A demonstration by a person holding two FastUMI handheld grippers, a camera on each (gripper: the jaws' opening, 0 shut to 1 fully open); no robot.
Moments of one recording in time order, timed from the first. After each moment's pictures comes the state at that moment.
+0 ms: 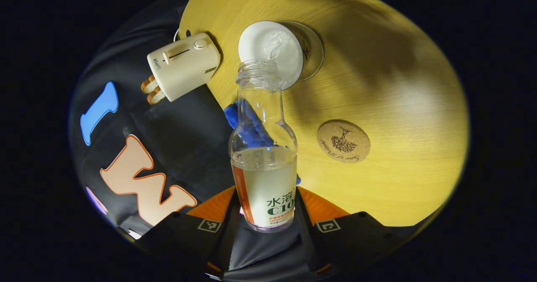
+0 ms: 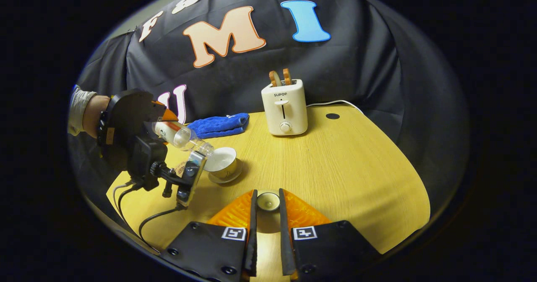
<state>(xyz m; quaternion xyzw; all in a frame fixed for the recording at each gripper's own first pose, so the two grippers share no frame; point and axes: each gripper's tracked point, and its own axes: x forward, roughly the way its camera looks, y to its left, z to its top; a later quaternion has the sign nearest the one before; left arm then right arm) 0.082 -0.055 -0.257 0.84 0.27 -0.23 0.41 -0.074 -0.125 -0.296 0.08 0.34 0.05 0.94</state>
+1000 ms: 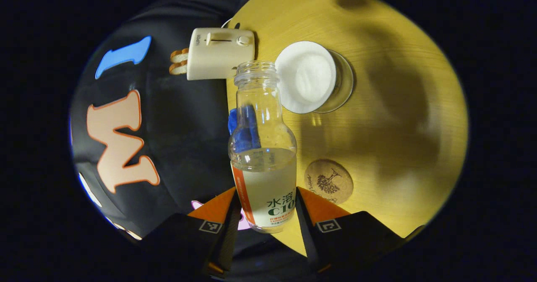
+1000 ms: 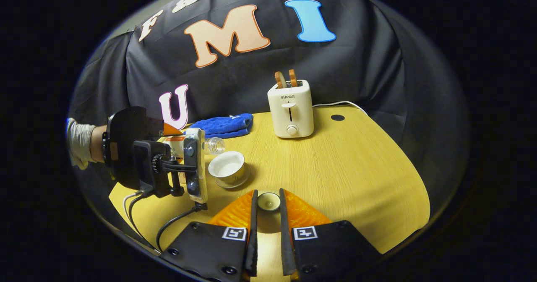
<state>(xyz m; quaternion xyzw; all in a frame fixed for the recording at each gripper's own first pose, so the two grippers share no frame) 0.068 -0.060 -0.304 0.68 0.29 -0.25 0.63 -0.064 -0.106 -0.281 0.08 0.35 0.05 0.93</state>
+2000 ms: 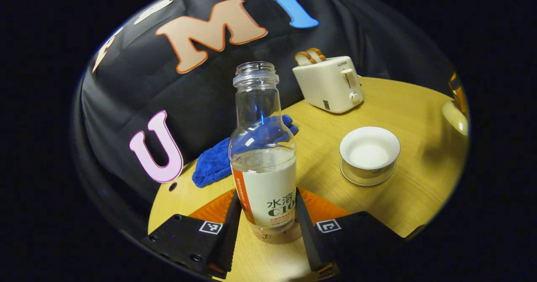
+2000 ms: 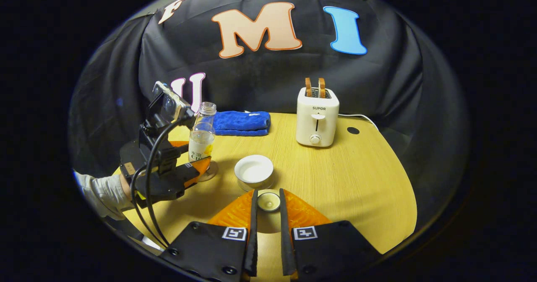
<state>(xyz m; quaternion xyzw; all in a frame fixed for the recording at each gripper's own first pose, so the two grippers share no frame) 0.069 -0.056 -0.328 0.19 0.26 -0.14 0.94 -0.060 -0.039 -0.244 0.01 0.36 0.08 0.93</state>
